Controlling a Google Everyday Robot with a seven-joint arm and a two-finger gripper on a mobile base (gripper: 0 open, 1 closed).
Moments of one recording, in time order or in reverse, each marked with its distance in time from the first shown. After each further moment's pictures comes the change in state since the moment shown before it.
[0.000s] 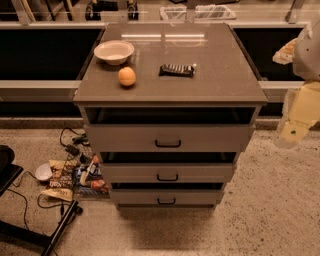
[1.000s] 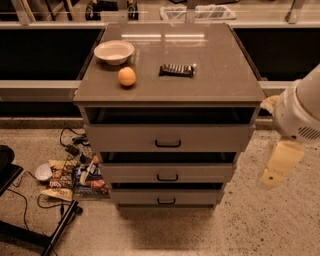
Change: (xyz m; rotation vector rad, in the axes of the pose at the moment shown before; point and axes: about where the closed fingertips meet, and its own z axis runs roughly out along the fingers) arm 0.023 0.038 0.088 -0.030 -0.018 0.037
